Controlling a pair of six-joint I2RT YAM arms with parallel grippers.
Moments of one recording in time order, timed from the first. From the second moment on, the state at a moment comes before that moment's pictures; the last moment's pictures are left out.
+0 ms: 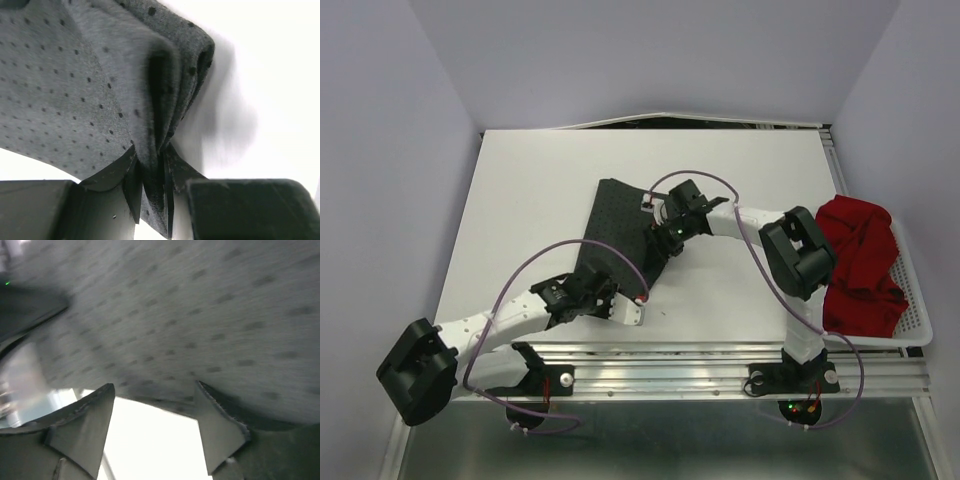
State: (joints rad) left arm -0.82 1.08 0.47 -0.37 0.03 1.02; right arm 0.56 2.00 1.28 -0.36 -0.81 0.00
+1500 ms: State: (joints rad) left arm -0.81 1.35 1.13 -1.02 0.12 1.02; right arm 0.58 2.26 1.60 -0.36 -0.90 -0.04
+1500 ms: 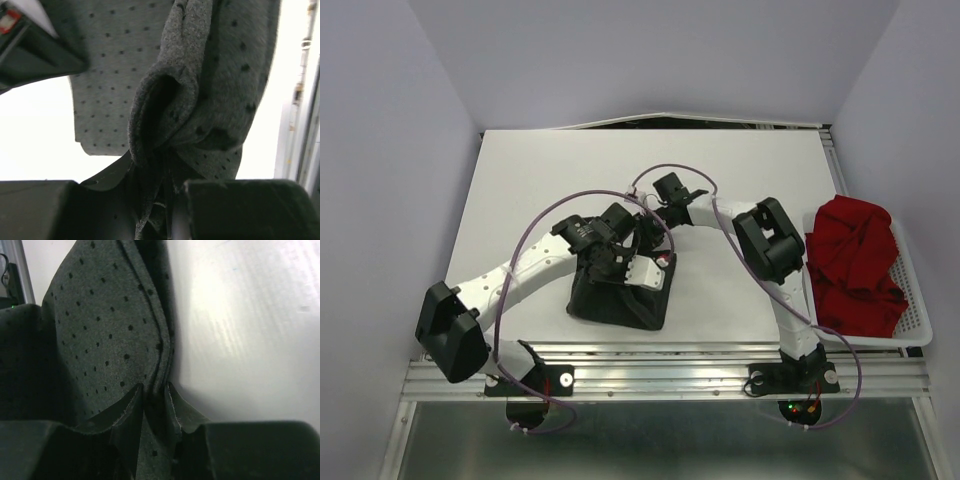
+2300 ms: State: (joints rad) left arm -0.69 1.65 1.28 -0.86 0.10 1.09; right arm 0.59 2.25 1.60 -0.33 -0.85 0.01
